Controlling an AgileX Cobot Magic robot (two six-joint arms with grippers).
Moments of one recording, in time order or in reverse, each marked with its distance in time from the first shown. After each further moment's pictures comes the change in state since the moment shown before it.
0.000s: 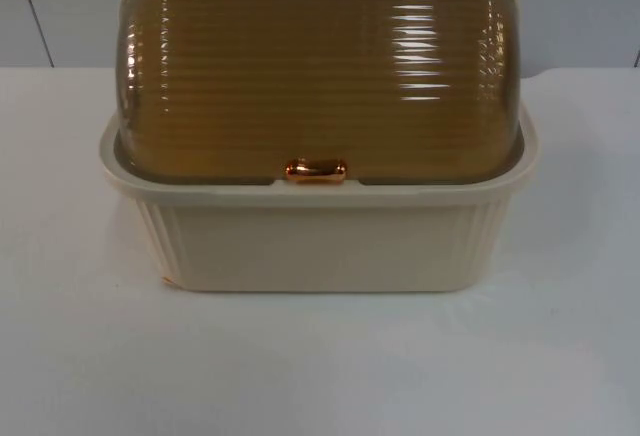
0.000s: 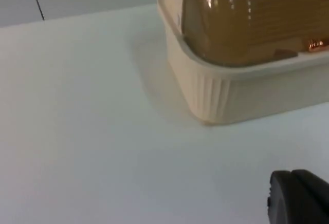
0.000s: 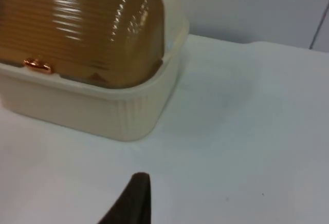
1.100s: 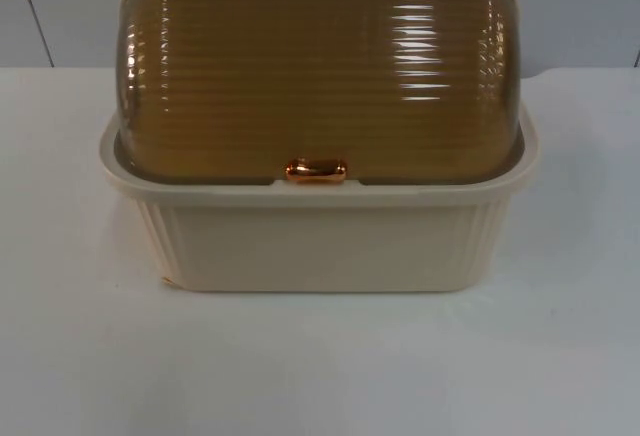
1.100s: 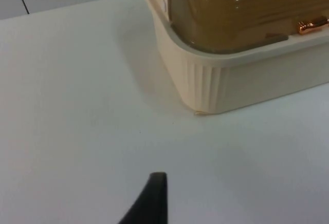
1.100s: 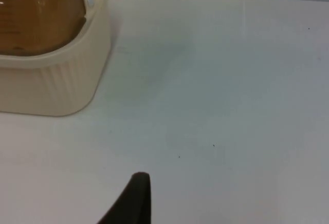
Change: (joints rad) right arm 0.000 -0.091 0.111 -0.206 0.031 0.197; left arm 0.000 0.000 0.013 -0.025 0.005 0.053
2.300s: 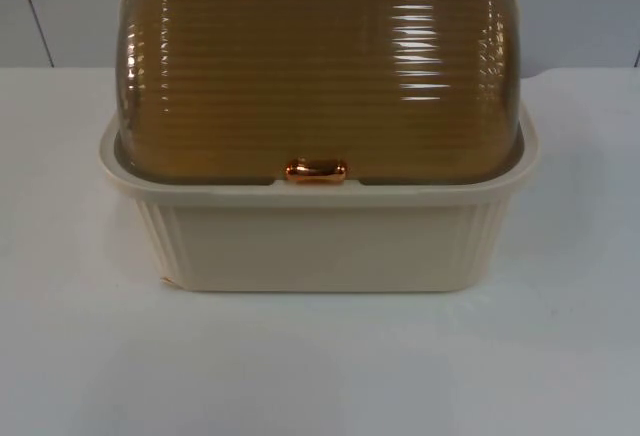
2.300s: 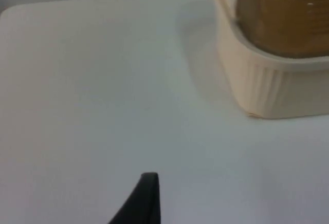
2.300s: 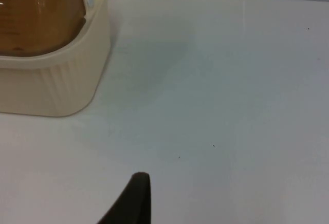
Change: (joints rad) right arm 0.000 0.000 0.000 0.000 0.000 0.002; left arm 0.239 0.000 0.000 0.000 0.000 0.000
